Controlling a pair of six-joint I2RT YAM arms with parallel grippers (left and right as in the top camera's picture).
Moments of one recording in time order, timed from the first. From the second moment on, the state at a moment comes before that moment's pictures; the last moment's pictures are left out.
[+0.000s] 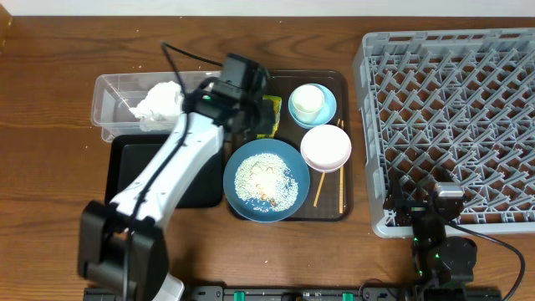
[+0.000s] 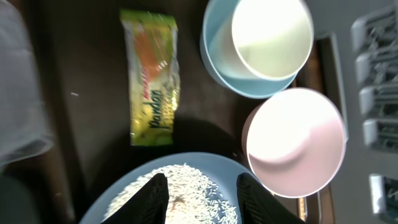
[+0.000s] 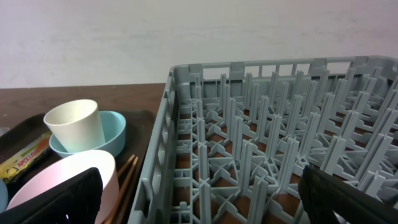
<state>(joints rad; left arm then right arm) -0.41 1.71 1.35 -0.72 0.23 -0.36 0.04 0.01 0.01 -0.07 0.01 0.07</state>
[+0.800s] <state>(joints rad) -0.44 1.88 1.35 -0.55 0.09 -0.36 0.04 0.01 0.01 -0.07 0.01 0.07</state>
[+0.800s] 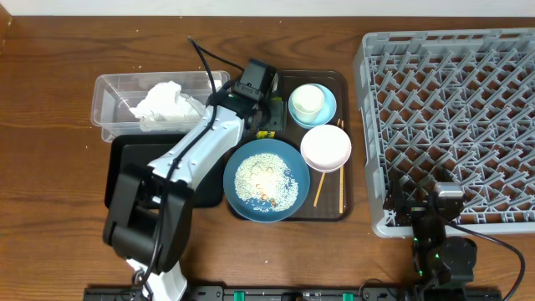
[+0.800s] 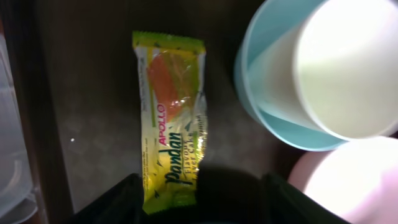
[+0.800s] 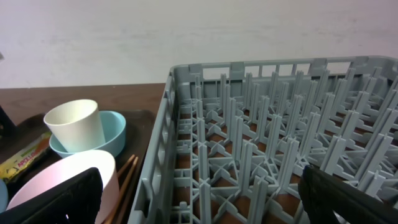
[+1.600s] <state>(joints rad) -0.44 2.05 1.35 -0.46 0.00 -0.35 0.04 0.01 0.01 -0.07 0.01 0.07</state>
